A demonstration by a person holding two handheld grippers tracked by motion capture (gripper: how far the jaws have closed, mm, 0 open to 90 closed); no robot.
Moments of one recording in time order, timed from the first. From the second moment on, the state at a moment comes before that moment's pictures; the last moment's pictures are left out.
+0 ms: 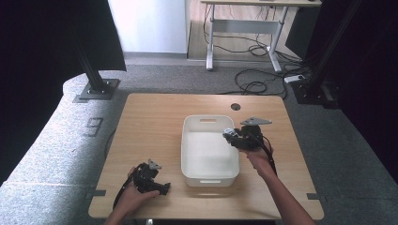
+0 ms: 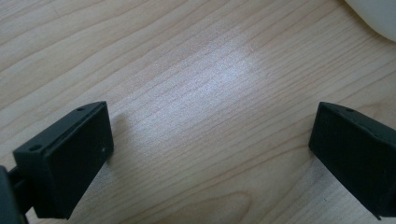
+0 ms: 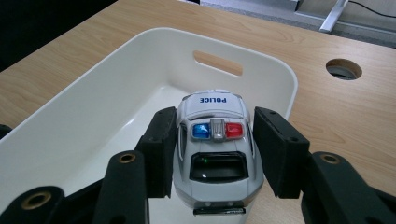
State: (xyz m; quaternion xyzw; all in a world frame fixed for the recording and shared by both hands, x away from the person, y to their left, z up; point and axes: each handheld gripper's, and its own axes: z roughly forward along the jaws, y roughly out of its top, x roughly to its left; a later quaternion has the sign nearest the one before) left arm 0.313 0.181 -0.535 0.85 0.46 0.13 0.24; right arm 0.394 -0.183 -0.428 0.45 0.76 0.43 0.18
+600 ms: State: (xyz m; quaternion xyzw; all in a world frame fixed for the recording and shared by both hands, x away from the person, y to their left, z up) left arm 0.313 0.181 -0.536 0.85 0.46 0.13 0.24; right arm 0.400 -0.169 -0.428 0.44 0.77 0.43 0.18
